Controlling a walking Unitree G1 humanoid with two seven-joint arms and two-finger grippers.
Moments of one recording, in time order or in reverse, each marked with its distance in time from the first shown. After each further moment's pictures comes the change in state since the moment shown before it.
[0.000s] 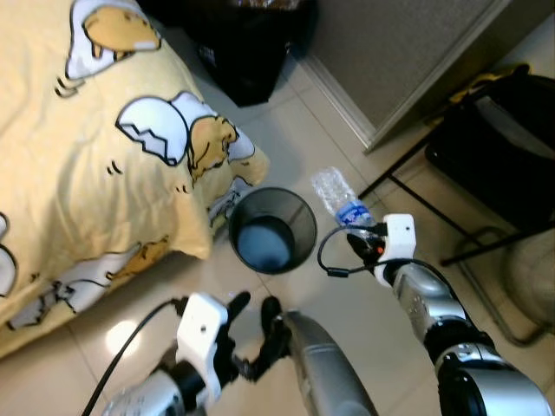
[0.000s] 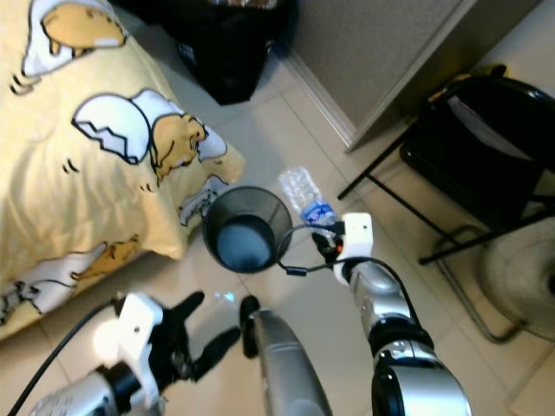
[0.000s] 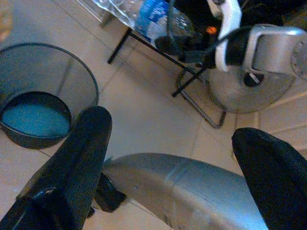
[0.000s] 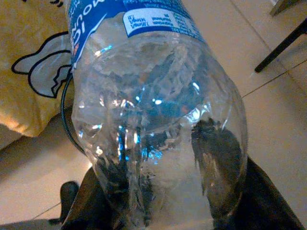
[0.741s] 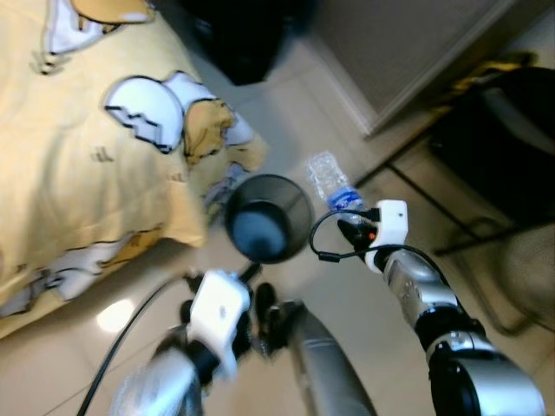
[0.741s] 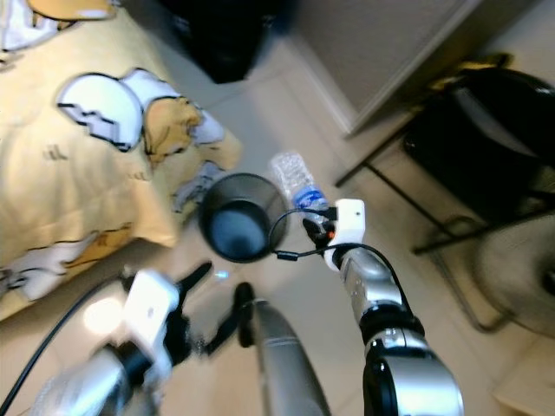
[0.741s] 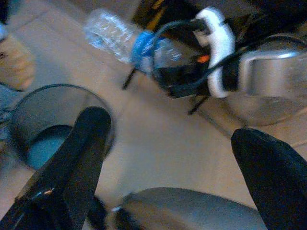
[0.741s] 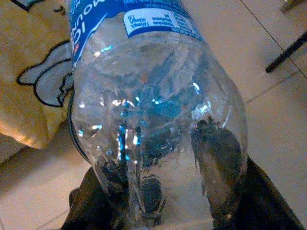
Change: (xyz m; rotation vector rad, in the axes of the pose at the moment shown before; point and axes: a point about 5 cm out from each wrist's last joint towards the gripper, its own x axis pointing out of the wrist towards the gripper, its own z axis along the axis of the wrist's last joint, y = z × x) left arm 0.023 0.002 0.034 0.174 -0.092 0.056; right arm 0.007 0.010 0.018 0.039 -0.057 -0.014
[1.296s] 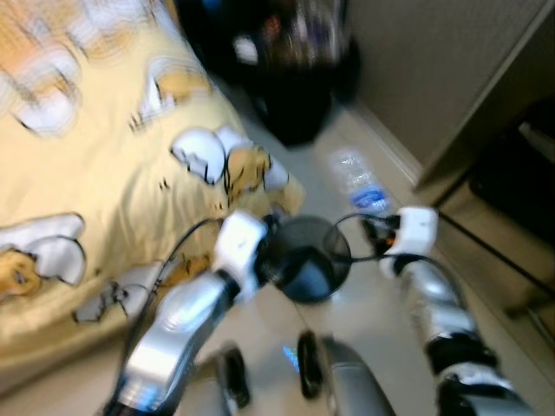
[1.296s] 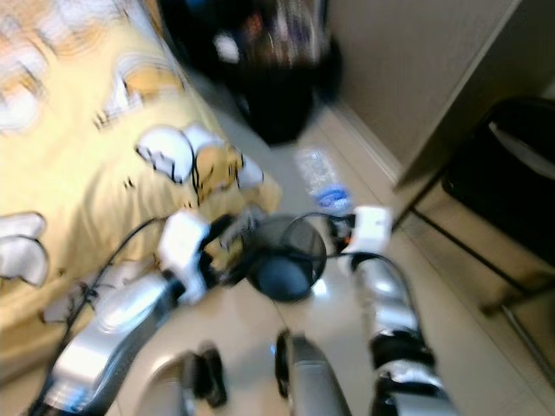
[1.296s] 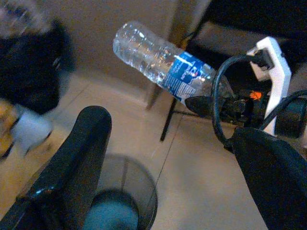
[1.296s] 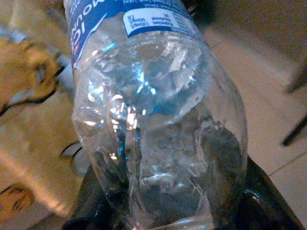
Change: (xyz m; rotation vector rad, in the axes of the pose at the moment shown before) left arm 0.080 0.039 0.015 0.021 -0.120 -0.116; right arm -0.024 -0.026 0.001 -0.007 -0.127 -0.143
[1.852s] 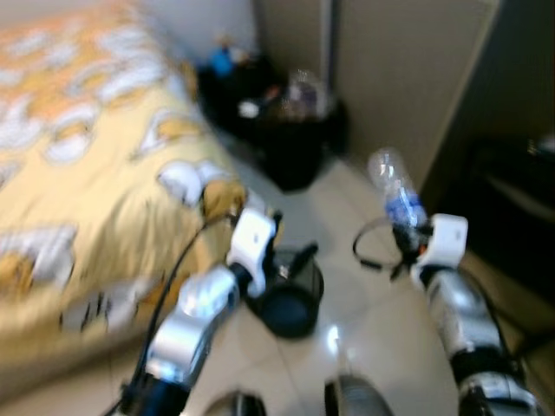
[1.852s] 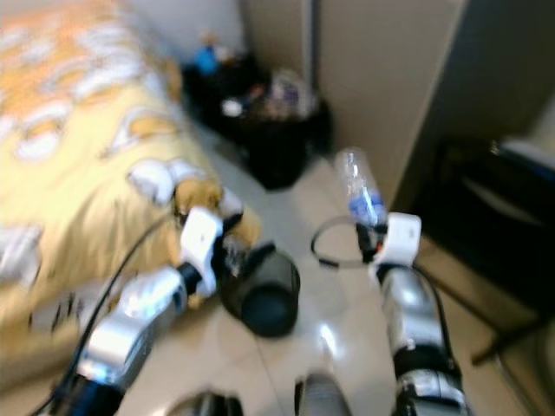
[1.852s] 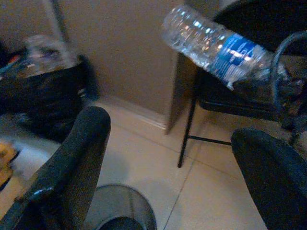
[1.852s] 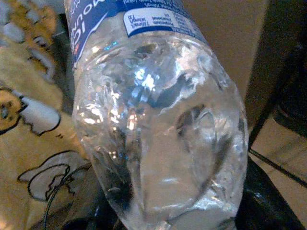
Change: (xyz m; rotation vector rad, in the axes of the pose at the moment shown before) left arm 0.008 0.009 -0.020 0.025 0.049 0.086; right arm -0.013 -0.027 -0.004 -0.025 0.002 -0.090
